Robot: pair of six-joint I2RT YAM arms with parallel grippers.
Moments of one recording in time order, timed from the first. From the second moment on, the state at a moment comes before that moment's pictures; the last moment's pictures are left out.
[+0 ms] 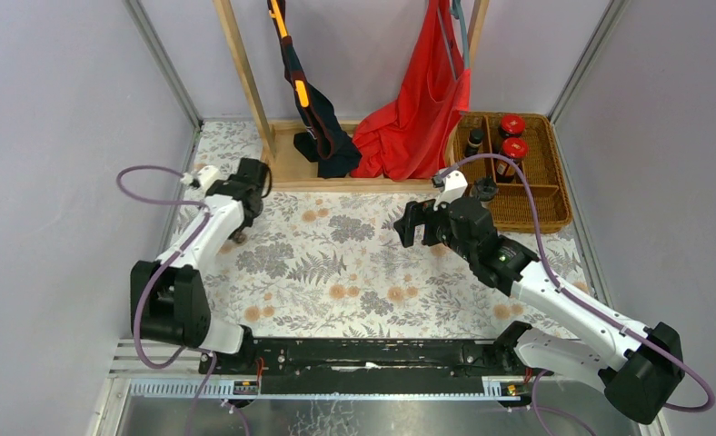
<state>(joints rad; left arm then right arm) -0.11 1.42 1.05 -0.85 -0.70 -1.00 0.72 0.99 0.75 -0.17 0.14 0.36</state>
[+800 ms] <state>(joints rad) -0.81 1.74 1.47 -0.96 -0.70 -1.08 0.72 0.99 0.75 -0.17 0.20 0.37</state>
